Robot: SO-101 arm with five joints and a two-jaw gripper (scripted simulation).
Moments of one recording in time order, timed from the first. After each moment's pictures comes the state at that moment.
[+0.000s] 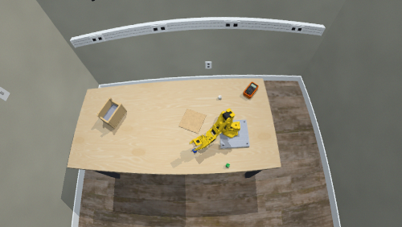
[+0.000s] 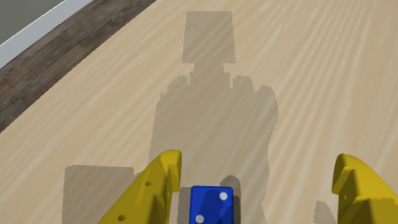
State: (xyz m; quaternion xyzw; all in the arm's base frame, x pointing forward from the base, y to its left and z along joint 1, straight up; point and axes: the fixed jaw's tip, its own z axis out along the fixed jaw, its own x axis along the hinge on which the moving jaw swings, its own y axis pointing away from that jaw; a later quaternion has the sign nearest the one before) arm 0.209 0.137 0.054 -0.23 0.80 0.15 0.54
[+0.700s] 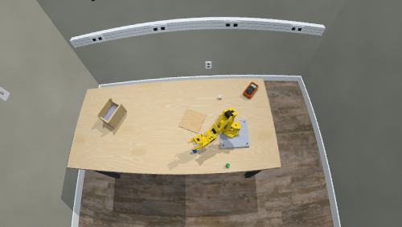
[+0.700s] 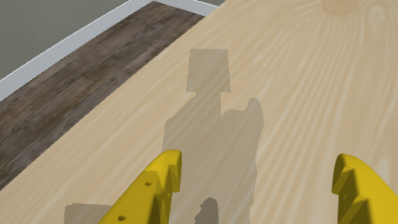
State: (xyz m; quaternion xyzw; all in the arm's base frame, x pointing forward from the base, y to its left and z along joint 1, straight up) arm 0.214 0.141 0.082 -0.22 0.76 0.16 0.58
